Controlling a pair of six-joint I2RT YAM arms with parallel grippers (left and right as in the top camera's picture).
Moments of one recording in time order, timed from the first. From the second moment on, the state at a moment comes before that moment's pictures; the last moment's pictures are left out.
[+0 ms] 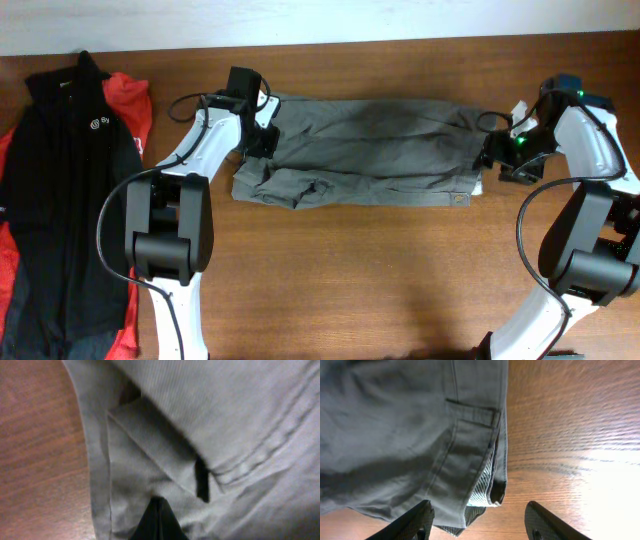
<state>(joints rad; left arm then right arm) -0.21 2.24 1.71 -0.73 0.08 0.12 -0.31 2.02 1.57 -1.11 -0.29 0.01</state>
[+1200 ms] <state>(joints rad) -0.21 2.22 1.65 -0.70 0.09 0.11 -0.38 2.00 1.24 -0.64 -0.50 0.23</state>
